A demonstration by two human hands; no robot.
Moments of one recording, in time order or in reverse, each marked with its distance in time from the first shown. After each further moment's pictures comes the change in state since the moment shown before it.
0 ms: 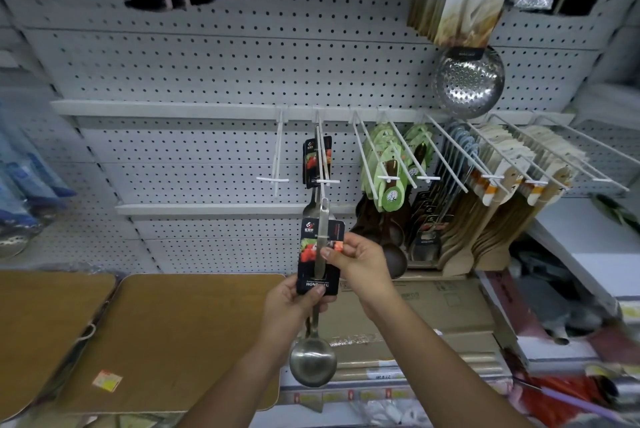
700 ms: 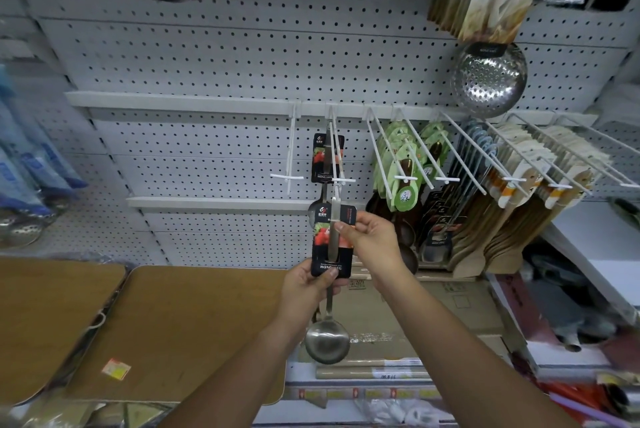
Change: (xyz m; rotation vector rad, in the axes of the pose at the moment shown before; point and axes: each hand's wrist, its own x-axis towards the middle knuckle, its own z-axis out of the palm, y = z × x) left_hand 0.030 0.000 0.005 -0.009 -0.022 0.014; right_hand 0.037 -0.013 0.003 -0.070 0.070 -0.044
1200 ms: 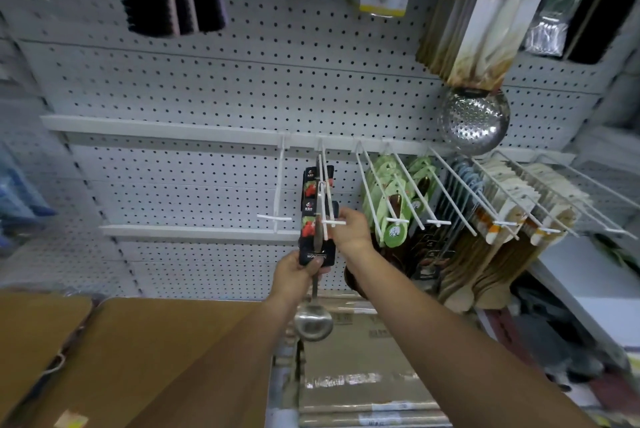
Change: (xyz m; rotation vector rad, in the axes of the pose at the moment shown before) left_hand 0.100 0.027 0.007 0.060 0.075 -0.028; right_hand 0.095 -0.024 0.021 -0.209 0.105 0.056
